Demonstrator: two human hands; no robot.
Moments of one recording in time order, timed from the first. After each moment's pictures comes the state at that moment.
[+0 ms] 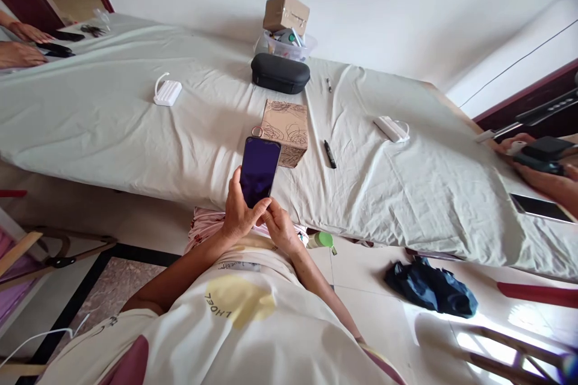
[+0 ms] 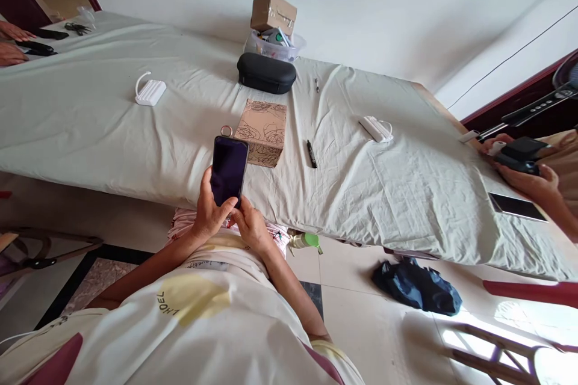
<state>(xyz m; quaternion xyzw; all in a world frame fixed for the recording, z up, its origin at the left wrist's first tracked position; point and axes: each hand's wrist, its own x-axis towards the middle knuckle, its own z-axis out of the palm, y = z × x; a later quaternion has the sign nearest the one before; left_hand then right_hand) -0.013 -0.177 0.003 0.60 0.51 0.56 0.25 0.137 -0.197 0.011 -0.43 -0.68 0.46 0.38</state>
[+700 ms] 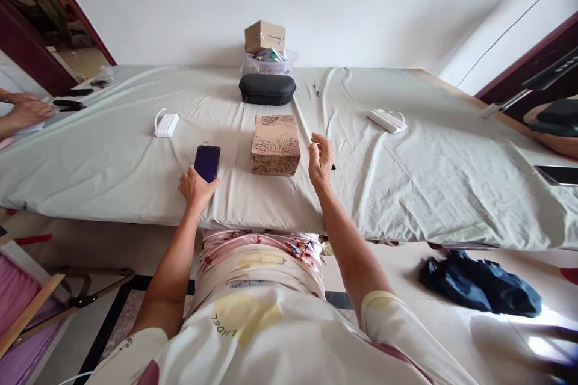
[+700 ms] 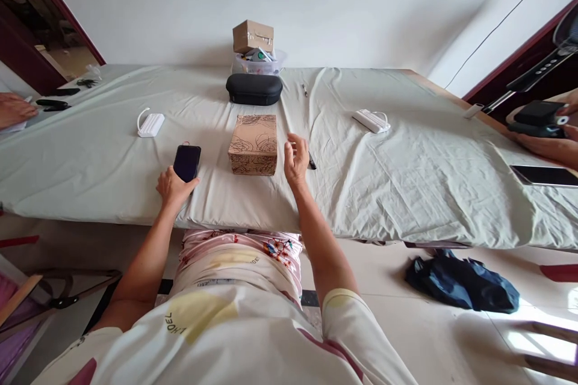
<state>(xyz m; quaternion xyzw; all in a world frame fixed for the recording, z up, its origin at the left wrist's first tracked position) -0.115 -0.066 0.025 0.52 0.82 0.24 0.05 0.225 -0.018 0.022 -0.46 -0.59 0.05 0.66</state>
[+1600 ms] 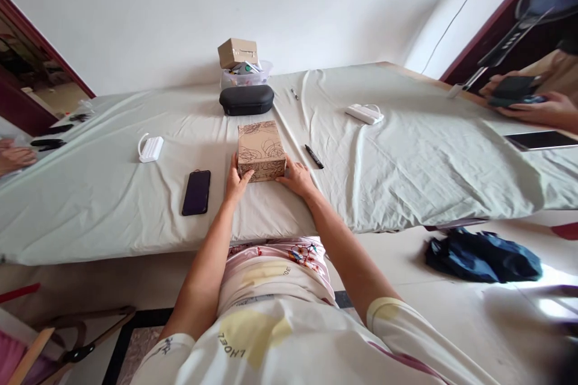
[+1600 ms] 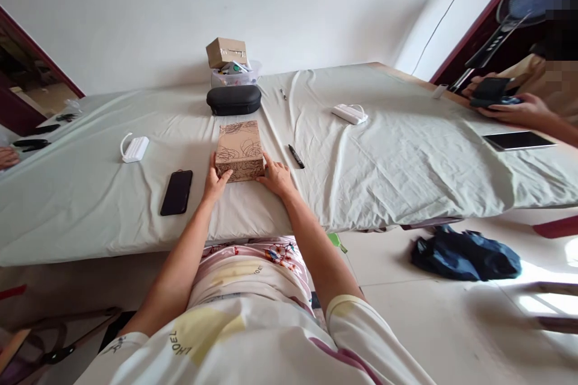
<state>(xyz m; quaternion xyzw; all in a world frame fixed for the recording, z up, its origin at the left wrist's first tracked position) -0.010 0.019 -0.025 0.70 0.42 0.51 0.26 0.231 -0.021 -0.005 -0.63 -0.71 0.12 0.30</state>
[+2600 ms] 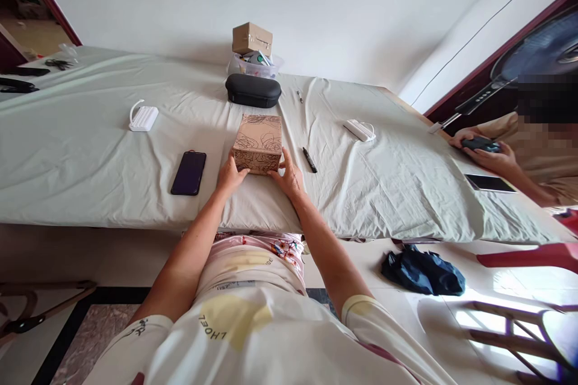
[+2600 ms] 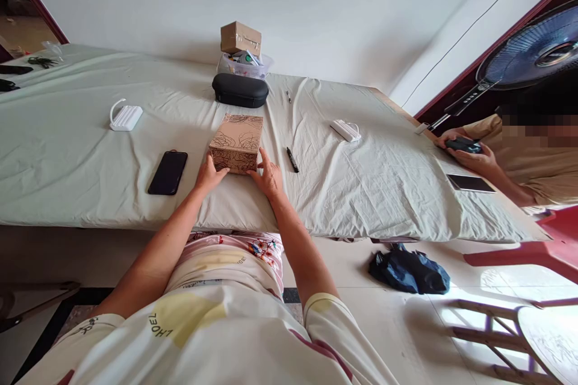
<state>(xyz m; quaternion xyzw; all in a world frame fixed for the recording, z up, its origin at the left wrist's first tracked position) -0.013 0.010 -0.041 0.65 0.55 0.45 0.25 0.221 -0.025 -0.019 -0.58 -0.72 0.06 0.36</state>
